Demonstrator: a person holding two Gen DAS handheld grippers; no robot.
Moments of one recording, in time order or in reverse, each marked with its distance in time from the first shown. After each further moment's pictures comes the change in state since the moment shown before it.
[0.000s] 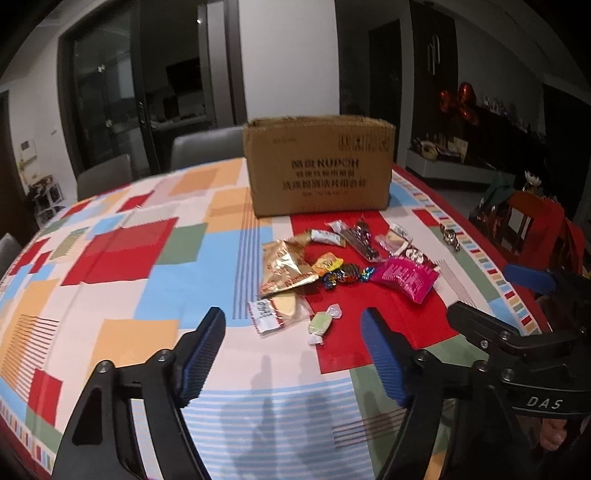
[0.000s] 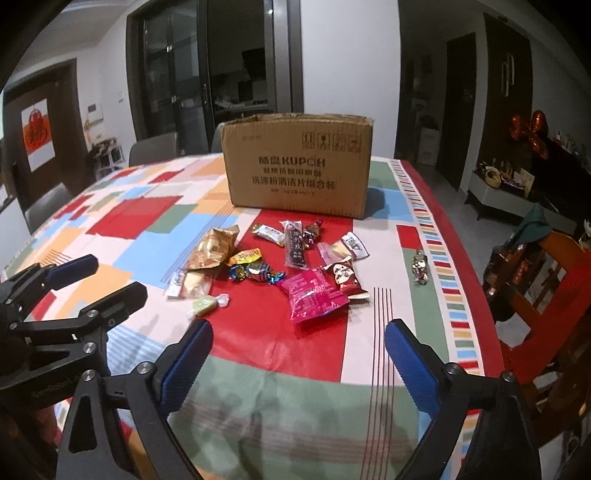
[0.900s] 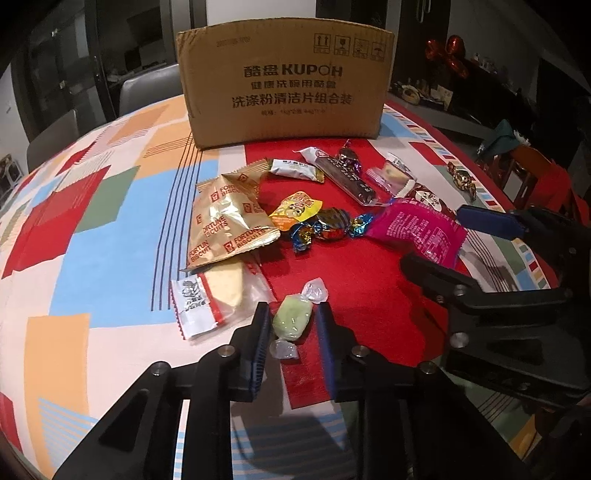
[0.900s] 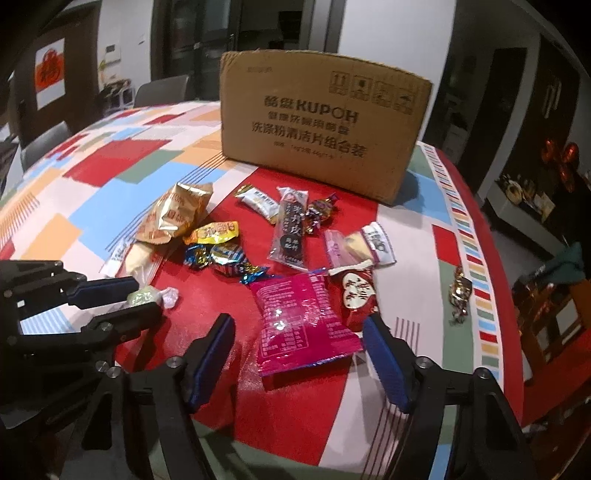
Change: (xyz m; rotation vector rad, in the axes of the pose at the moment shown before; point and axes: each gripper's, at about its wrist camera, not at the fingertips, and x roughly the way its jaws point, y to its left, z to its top) left arm 0.097 -0.015 -0.003 0.039 0.243 -0.108; right arm 0.095 0.002 0.014 -0.183 0.140 -0.003
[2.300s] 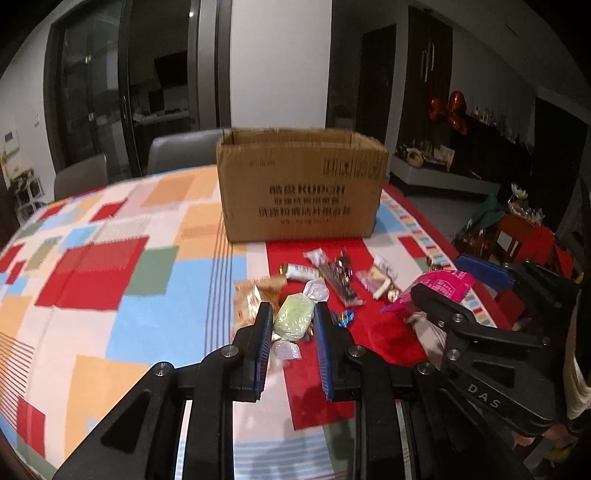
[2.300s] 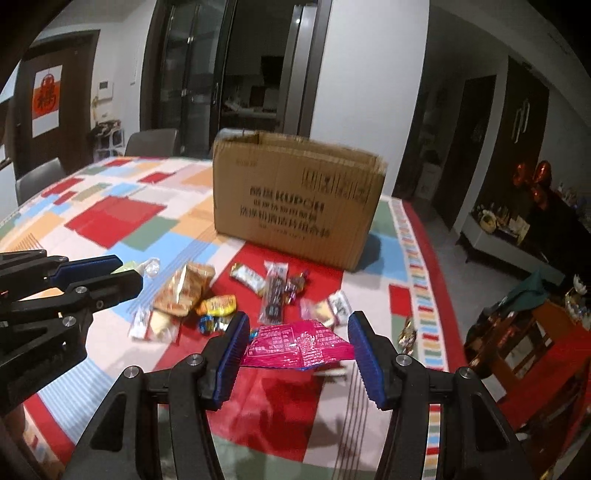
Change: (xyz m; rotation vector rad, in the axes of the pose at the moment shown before) left arm -0.092 0.004 0.035 -0.049 -0.262 0.032; right arm -0.079 -0.006 0.026 0.044 -0.213 -0.088
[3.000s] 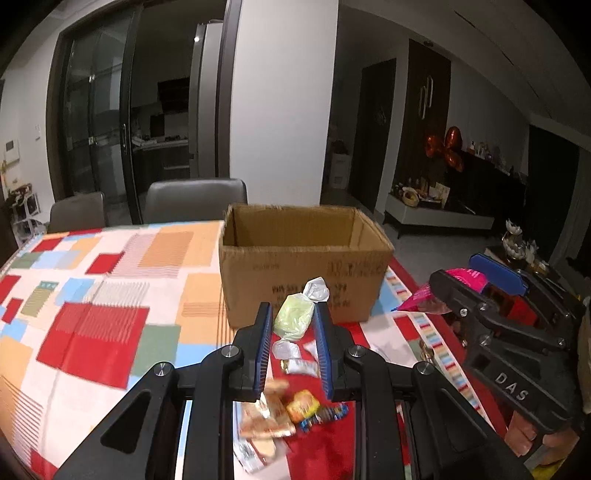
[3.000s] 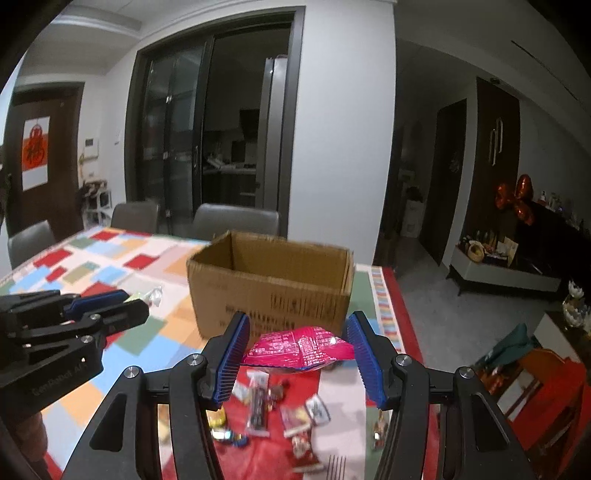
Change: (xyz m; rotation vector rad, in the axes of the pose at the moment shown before) left arm -0.005 0.016 0.094 -0.024 -0.131 -0.031; right arm -0.018 -0.032 0.090 0.093 -0.205 -0.031
